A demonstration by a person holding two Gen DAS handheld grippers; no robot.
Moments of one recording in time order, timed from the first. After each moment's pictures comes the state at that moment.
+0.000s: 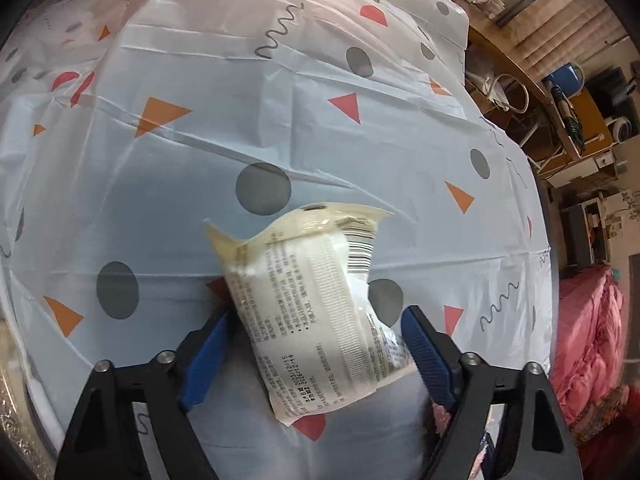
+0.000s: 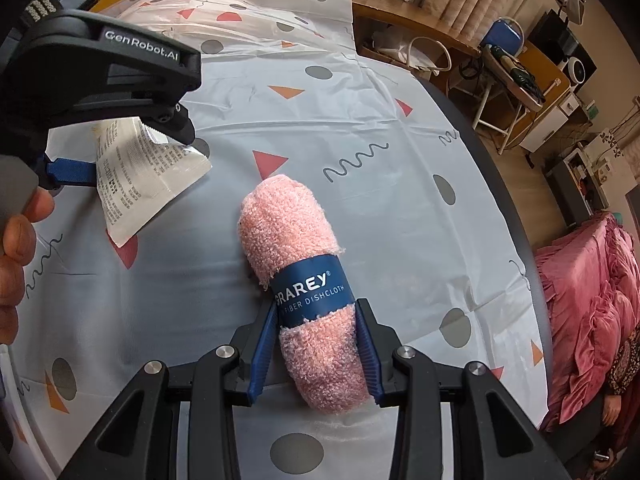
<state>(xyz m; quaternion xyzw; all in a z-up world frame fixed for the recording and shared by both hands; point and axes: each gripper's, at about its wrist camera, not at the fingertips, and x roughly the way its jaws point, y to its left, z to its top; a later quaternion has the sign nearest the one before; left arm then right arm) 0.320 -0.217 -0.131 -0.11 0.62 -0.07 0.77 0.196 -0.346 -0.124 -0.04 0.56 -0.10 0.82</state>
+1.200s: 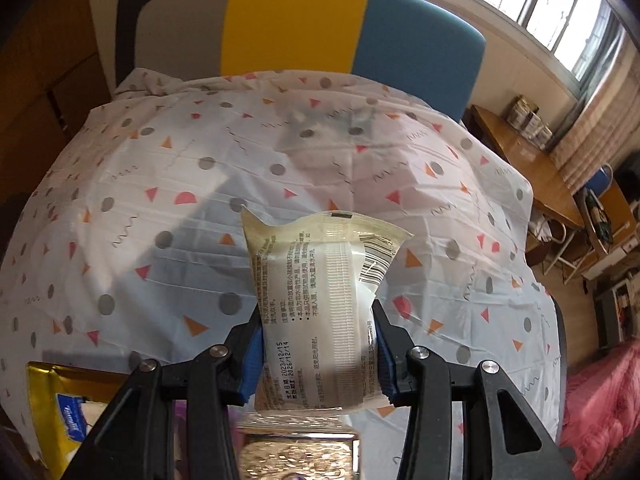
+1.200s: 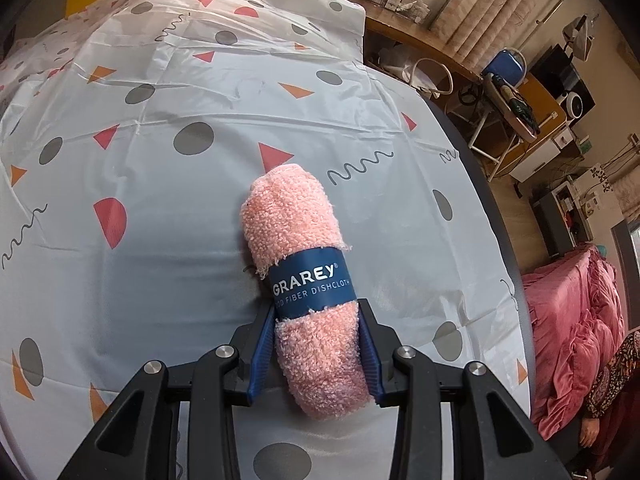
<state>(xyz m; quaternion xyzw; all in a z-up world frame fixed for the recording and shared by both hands) 0.330 0.066 0.060 -0.12 0.48 0.06 0.87 0.186 -0.327 -0.133 -0.11 0.54 -0.11 0.83</state>
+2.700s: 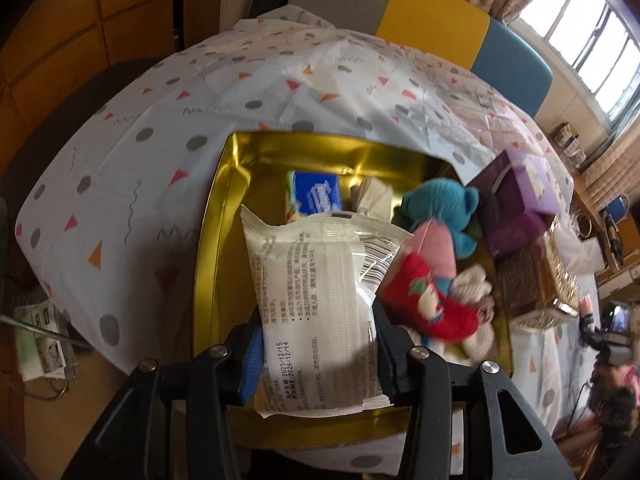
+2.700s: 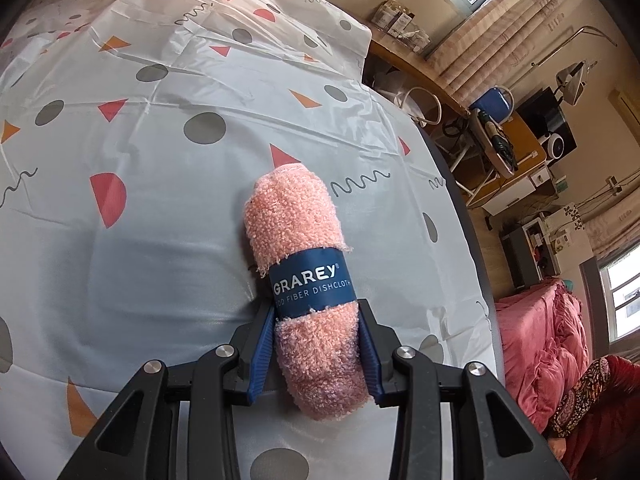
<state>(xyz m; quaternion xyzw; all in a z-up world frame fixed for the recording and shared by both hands) -0.025 0.301 -0.054 -0.18 0.49 0.11 0.84 0.180 -0.305 -0.141 -0.19 0.51 -0.14 0.83</state>
